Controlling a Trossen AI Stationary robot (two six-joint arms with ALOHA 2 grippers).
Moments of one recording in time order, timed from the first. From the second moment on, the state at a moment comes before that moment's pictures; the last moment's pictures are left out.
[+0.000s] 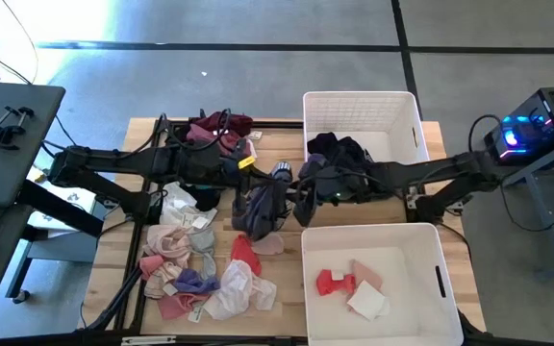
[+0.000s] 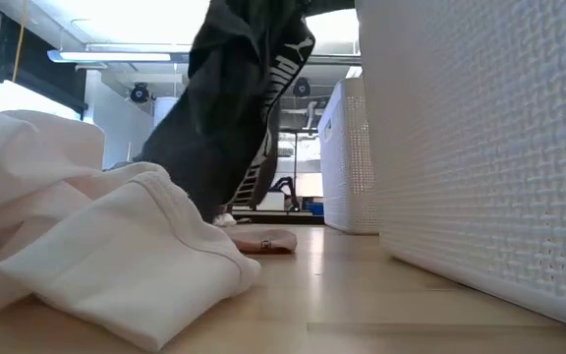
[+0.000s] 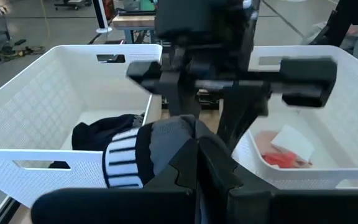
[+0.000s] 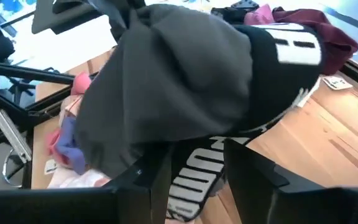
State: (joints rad) left arm -0.05 1.30 1.26 -0.29 -0.12 0.00; right arm 0.15 1.52 1.42 -0.49 0.32 0.51
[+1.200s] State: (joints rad) left arm -0.06 1.21 1.26 -0.34 -0.22 0.12; right arm 0.25 1.50 1.59 -0.26 0.70 0.40
